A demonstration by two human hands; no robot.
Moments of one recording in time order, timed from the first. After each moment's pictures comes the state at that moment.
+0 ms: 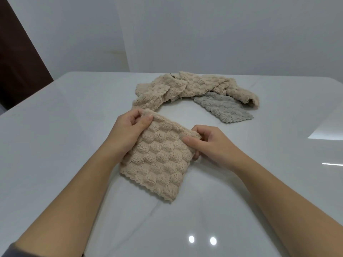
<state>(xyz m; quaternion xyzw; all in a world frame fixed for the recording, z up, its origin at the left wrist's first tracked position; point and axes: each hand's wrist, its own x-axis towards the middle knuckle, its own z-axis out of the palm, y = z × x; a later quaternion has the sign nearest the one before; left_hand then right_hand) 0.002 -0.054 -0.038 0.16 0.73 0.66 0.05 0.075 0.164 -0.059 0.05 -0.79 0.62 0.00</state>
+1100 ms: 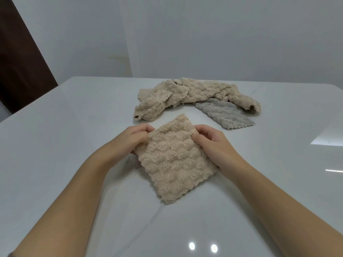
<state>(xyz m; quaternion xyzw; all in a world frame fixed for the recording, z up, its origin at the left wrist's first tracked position) -0.009 -0.064 -0.029 0.18 0.84 0.47 0.20 0.077 0.148 -0.045 -0.07 -0.74 0.67 0.04</state>
